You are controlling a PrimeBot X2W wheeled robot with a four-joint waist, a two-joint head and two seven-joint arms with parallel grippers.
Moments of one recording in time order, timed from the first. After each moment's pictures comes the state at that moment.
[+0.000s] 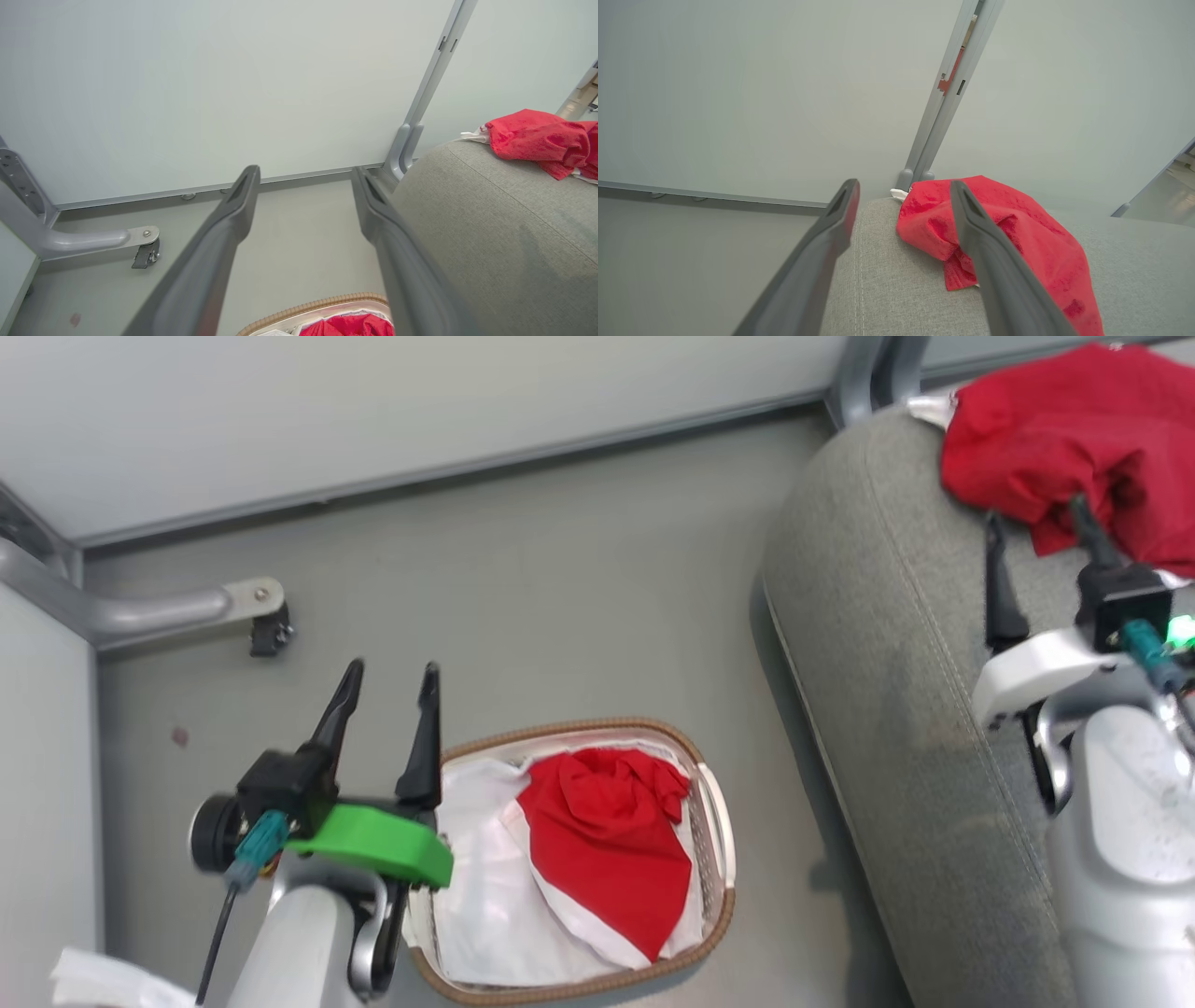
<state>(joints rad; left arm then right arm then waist) -0.28 0.05 -0.21 0.33 -0.26 -0.12 -0.26 -0.57 -0.09 -0.20 0.47 -0.21 0.13 -0.26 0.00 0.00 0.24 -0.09</state>
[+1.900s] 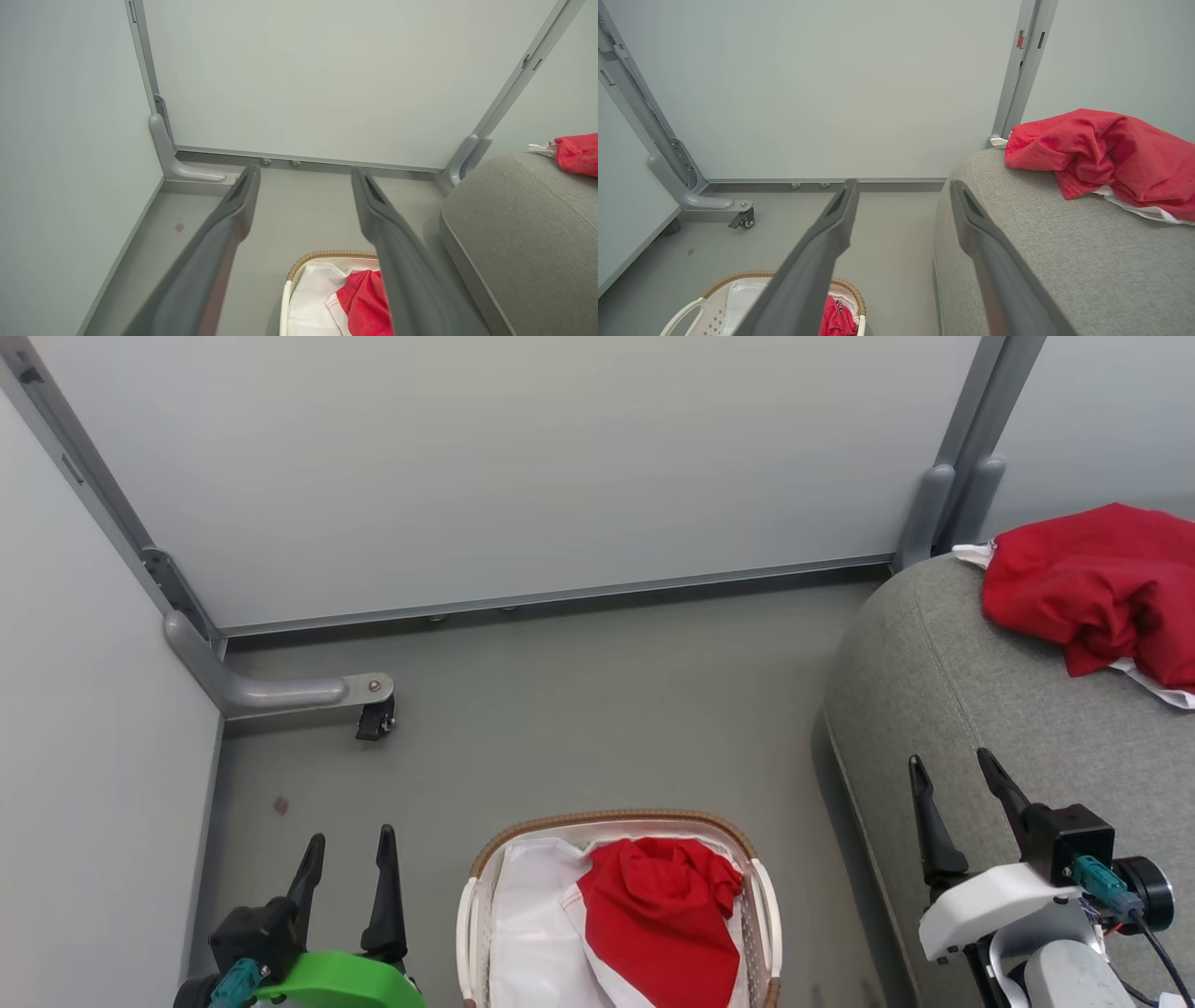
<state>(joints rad) -0.02 0.05 -0.11 0.34 -0.31 -0.09 -0.26 -0.12 -0.05 -0.06 0.33 0.08 0.13 -0.26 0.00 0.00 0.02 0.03</state>
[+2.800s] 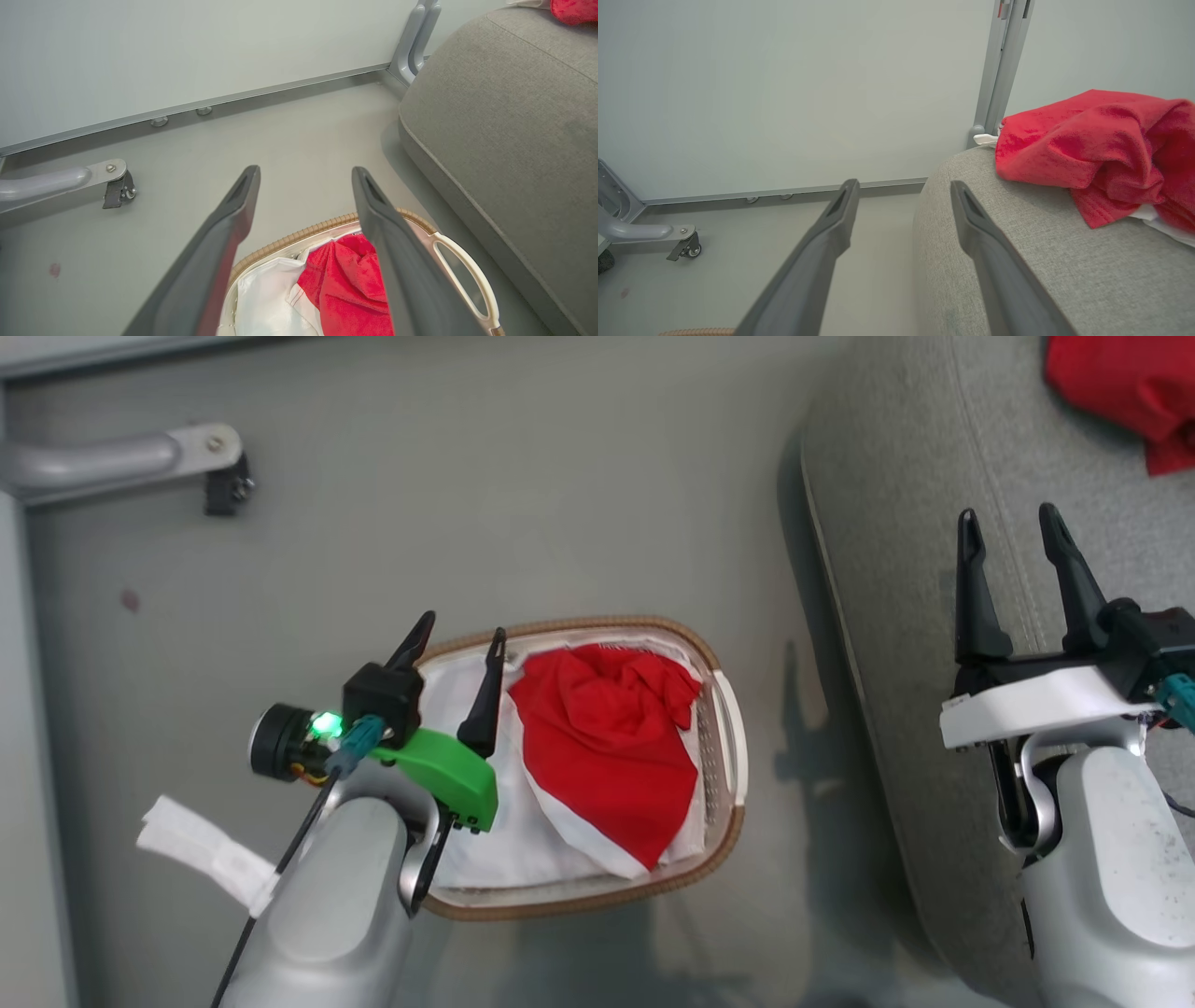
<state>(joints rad) -0.52 0.05 -0.35 0.65 -0.21 -0.12 -0.26 -0.41 -0.05 -0.10 0.21 0.12 0.13 -0.26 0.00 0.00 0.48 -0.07</state>
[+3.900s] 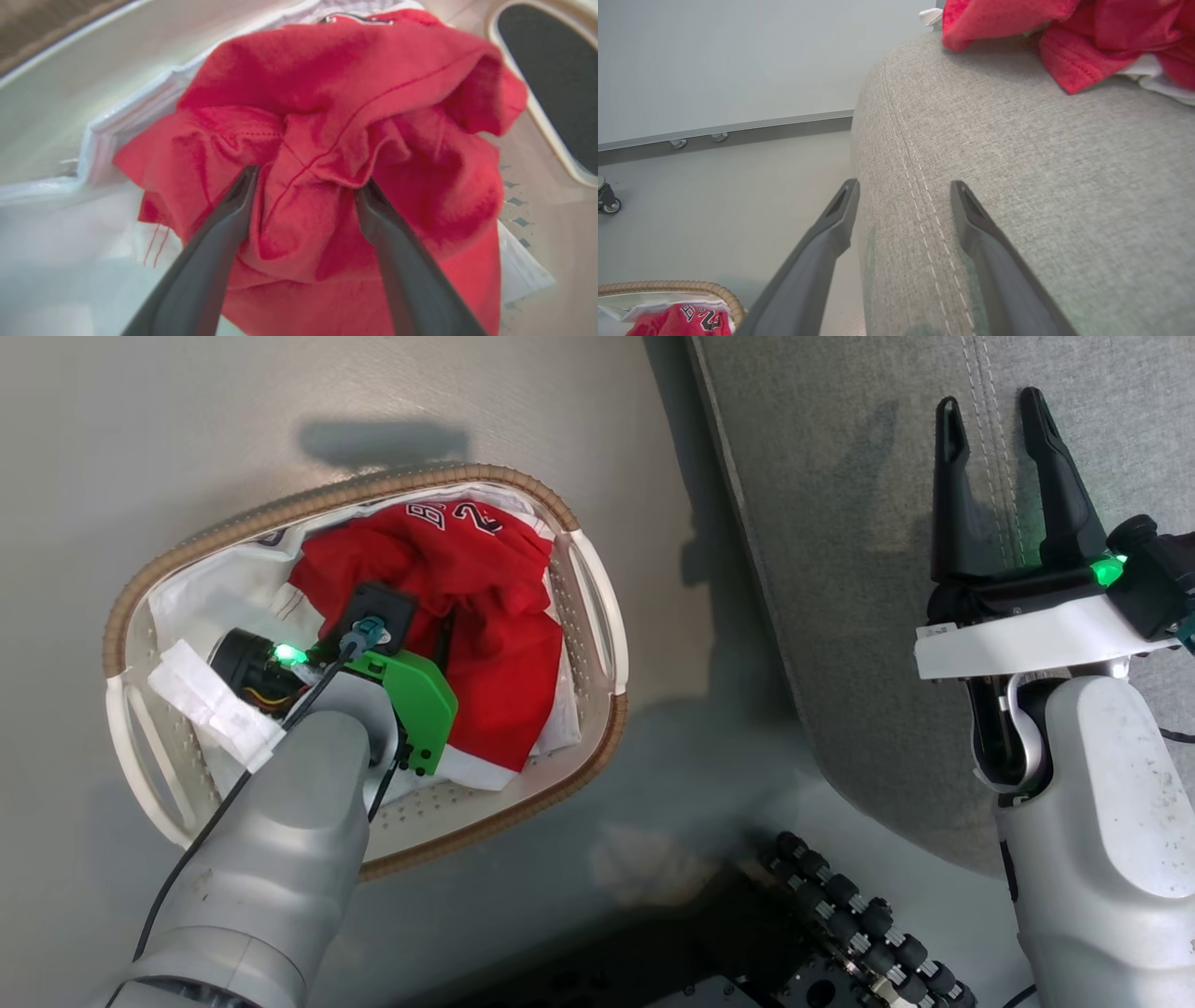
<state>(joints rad) -0.89 0.05 -0.54 1.22 -0.20 -0.13 -0.23 -0.52 -0.05 0.00 0.11 0.25 0.13 -0.26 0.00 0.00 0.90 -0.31</state>
